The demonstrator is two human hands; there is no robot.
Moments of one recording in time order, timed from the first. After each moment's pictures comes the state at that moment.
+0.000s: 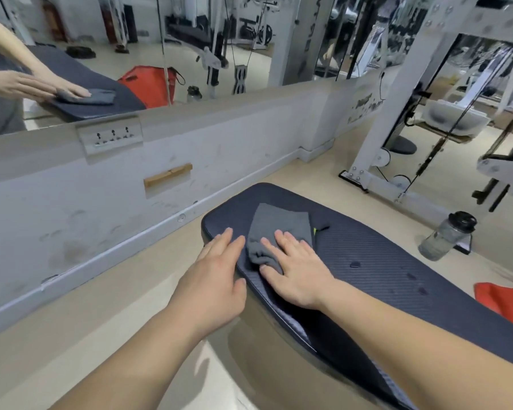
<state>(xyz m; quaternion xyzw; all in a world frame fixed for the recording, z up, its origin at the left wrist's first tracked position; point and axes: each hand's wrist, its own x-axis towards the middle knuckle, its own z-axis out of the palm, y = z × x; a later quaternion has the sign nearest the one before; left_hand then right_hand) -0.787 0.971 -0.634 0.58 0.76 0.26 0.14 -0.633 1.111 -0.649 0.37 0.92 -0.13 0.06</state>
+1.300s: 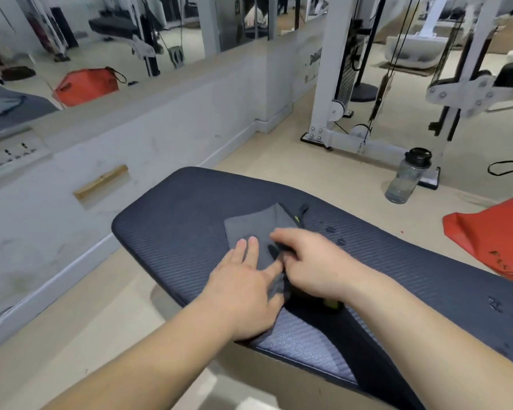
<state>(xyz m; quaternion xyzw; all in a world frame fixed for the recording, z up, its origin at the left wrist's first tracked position) -0.597 1.054 -0.642 0.73 0.67 -0.07 0.11 -0.452 1.123 -0.602 0.44 0.85 -0.30 -0.07</state>
